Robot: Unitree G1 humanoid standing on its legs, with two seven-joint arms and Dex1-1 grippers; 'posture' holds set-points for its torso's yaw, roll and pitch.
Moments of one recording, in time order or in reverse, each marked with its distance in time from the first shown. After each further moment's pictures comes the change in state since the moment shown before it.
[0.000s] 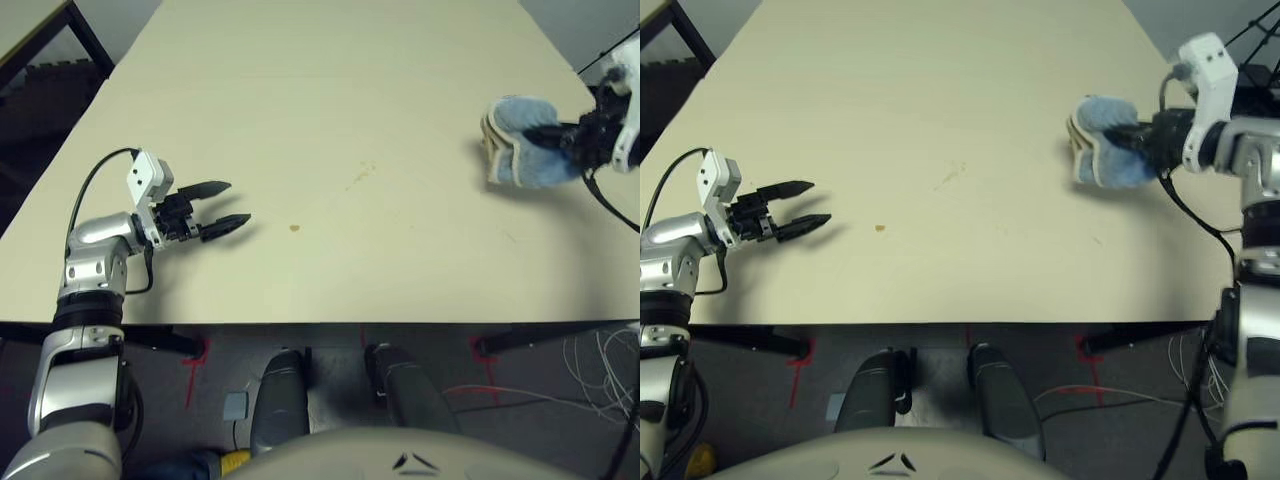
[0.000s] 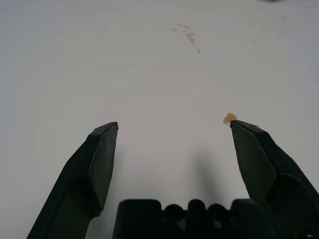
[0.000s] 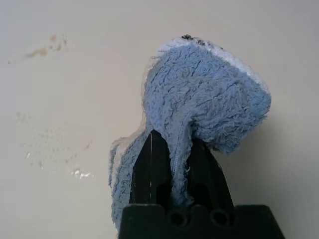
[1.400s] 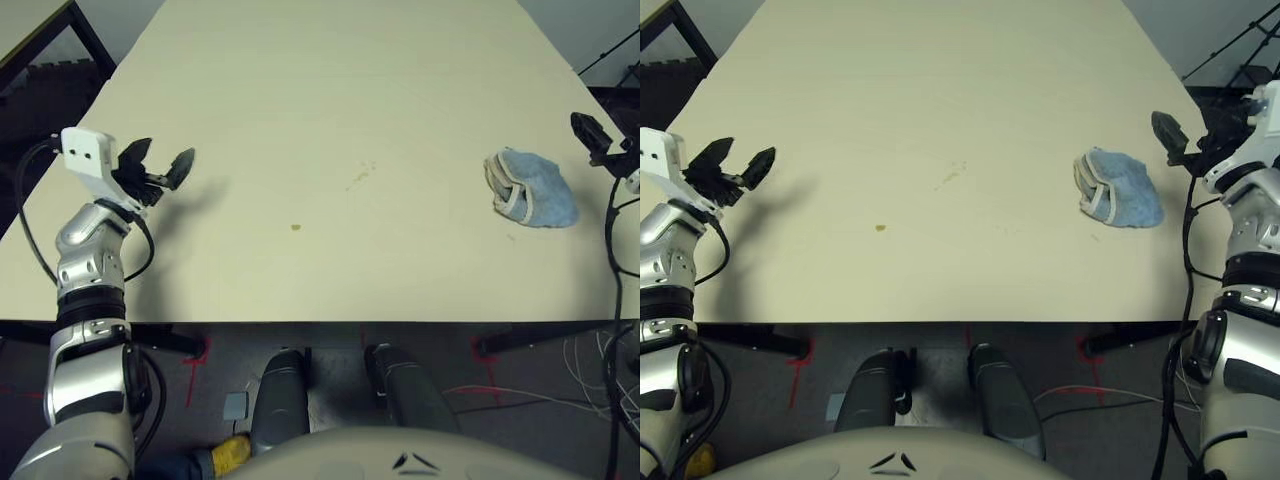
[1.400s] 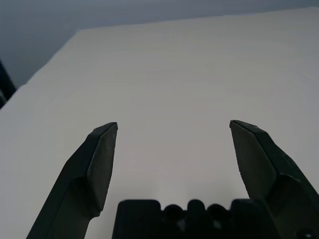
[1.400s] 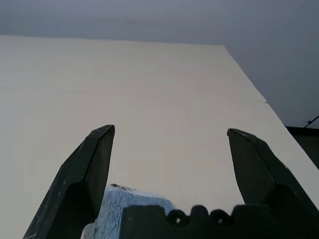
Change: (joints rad) left arm -0.091 -0.059 0.240 0.154 0.013 -0.137 0.737; right arm 0.117 0.193 -0.388 0.296 0.130 -0.822 -0.363
